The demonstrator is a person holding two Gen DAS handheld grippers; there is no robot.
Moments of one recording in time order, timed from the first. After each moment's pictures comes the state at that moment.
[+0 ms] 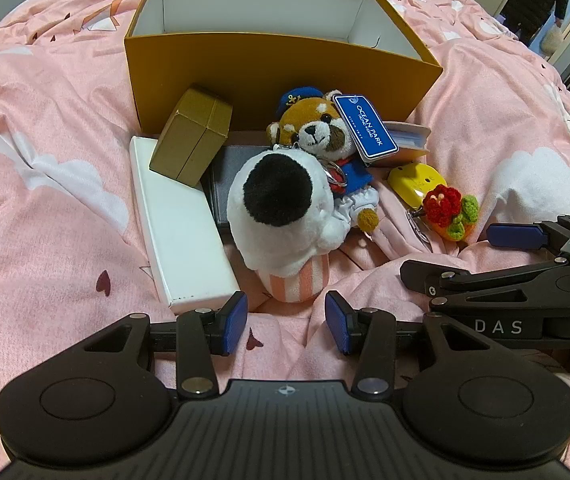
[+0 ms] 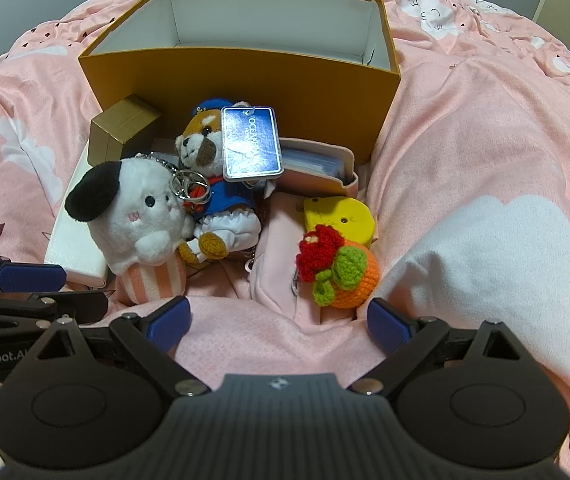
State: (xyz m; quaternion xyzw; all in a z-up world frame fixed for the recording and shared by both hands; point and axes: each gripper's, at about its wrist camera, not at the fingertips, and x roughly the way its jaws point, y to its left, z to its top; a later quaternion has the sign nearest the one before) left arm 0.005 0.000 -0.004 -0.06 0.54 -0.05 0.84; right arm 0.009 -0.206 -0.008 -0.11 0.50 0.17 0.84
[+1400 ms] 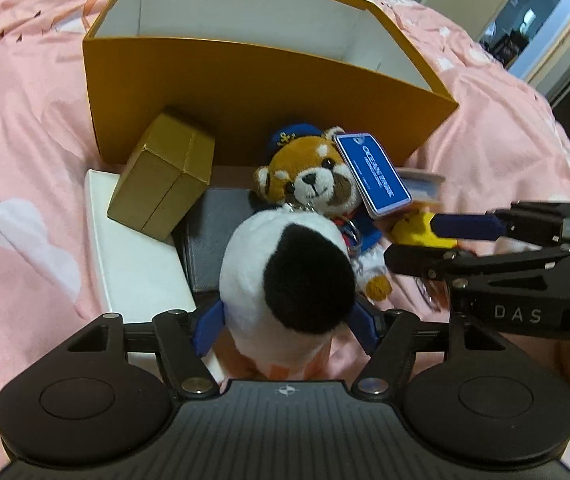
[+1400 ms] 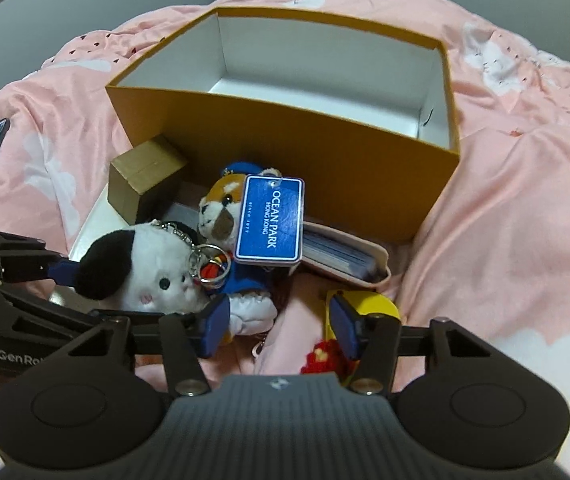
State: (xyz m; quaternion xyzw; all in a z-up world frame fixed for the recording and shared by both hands) left arm 0.042 0.013 -0.040 -0.11 0.51 -0.10 0.85; right arm 0.063 -0.197 -0.013 -0.12 0.45 0.28 0.84
